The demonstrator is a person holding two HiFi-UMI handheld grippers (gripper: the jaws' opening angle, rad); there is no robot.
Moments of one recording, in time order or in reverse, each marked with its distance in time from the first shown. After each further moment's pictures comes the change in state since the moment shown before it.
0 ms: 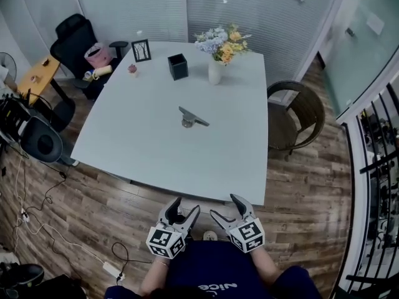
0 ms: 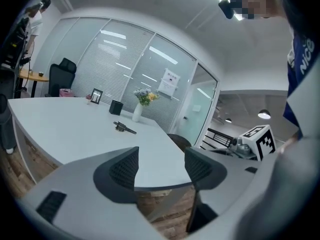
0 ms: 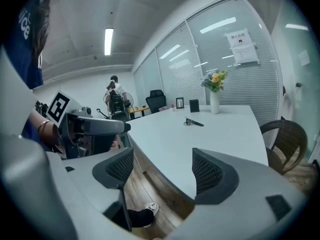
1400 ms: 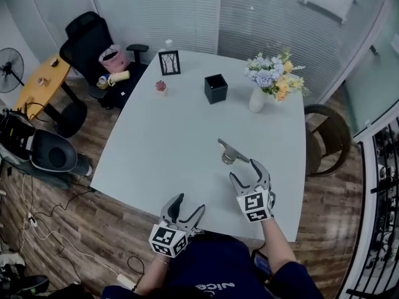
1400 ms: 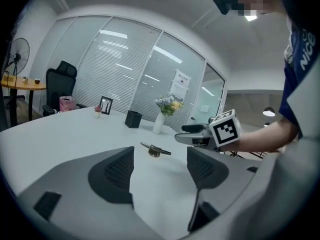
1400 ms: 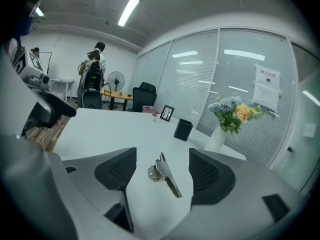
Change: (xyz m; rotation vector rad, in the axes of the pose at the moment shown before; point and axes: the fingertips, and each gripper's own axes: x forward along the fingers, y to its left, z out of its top) left arm 0.049 0.198 0.107 0.038 0.016 0.023; right arm 0.242 -0.111 0.175 -0.377 0.027 -0.261
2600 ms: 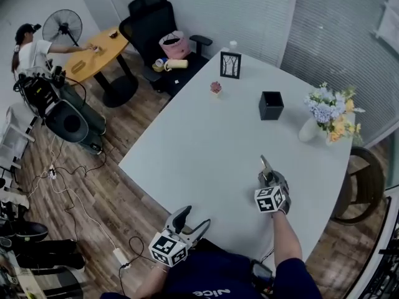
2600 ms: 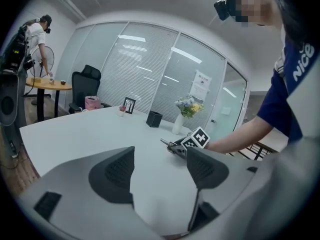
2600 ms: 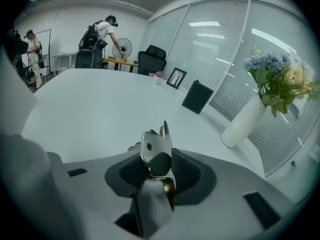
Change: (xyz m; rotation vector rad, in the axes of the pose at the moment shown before) left arm -0.030 0.035 -0.003 -0.100 -0.002 0.237; right arm 0.155 -0.019 -0.095 -0.137 0.331 0.072
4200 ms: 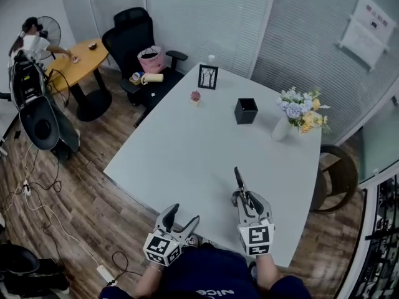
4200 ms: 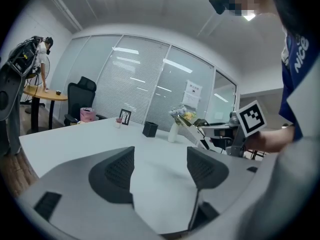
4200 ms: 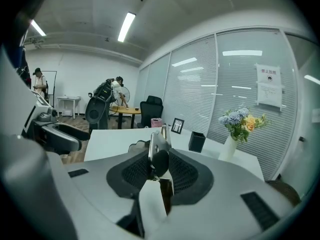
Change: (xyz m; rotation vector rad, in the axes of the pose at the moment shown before) left arm -0.037 0.004 0.005 0.072 -0.132 -0.054; right arm -0.245 0.080 0.097 0.198 -0.449 0.028
